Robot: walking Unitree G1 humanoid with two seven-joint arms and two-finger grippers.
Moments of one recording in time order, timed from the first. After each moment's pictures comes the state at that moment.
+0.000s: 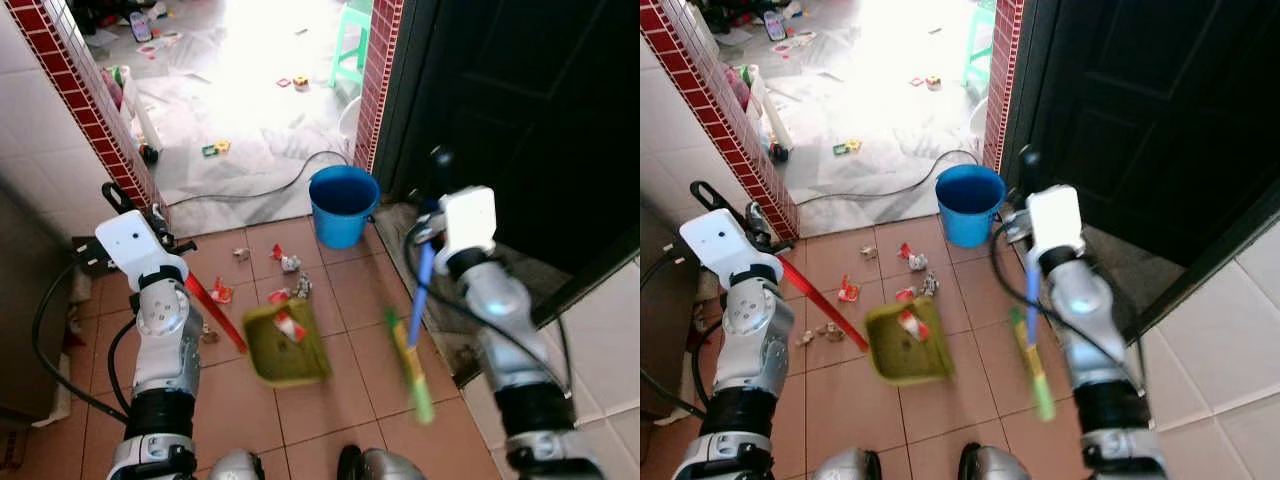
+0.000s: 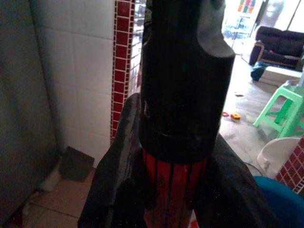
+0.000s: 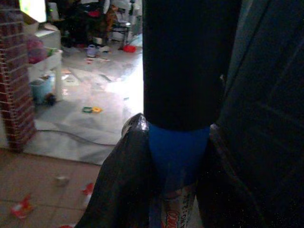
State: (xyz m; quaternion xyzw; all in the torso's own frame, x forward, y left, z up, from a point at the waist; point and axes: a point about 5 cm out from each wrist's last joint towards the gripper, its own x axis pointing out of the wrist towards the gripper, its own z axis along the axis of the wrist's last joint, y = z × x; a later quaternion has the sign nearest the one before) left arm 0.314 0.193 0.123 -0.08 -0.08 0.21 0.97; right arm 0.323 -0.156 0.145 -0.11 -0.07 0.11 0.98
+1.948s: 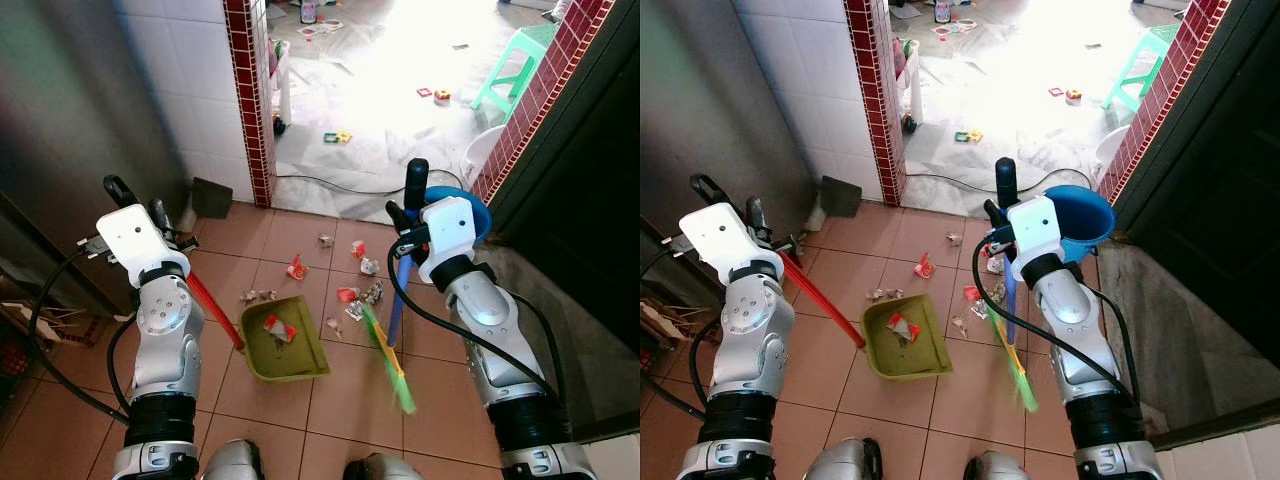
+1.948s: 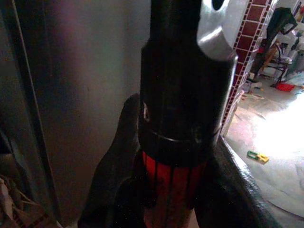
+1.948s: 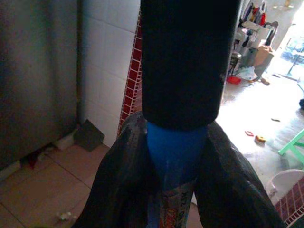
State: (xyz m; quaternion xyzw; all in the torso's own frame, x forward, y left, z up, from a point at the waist) left arm 0.311 0.187 0.133 -0.07 -0.08 0.21 0.97; right arm 0.313 -0.142 0.148 -0.11 -0.09 0.17 0.98
